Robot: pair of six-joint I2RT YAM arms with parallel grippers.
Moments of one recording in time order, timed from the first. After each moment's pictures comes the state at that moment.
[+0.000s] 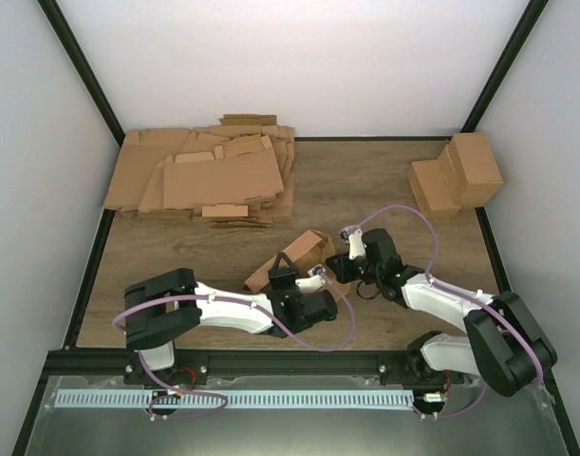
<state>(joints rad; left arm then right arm) -1.32 1.76 0.90 -0.17 -1.34 0.42 0.52 1.23 0.42 0.13 -0.34 0.34</state>
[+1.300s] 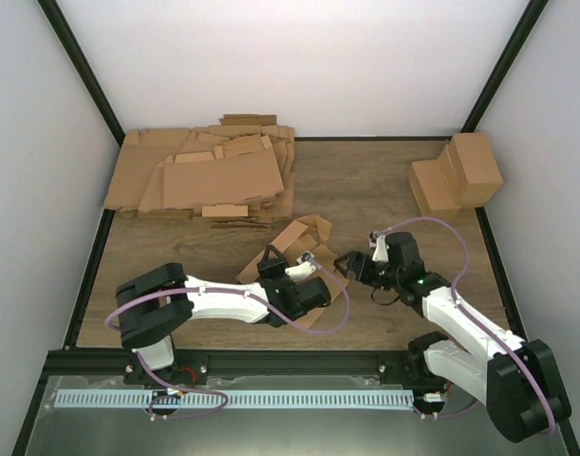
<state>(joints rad) -1.25 1.73 0.92 -0.31 -1.34 0.24 0.36 0.98 0.40 -0.12 -0.44 0.64</state>
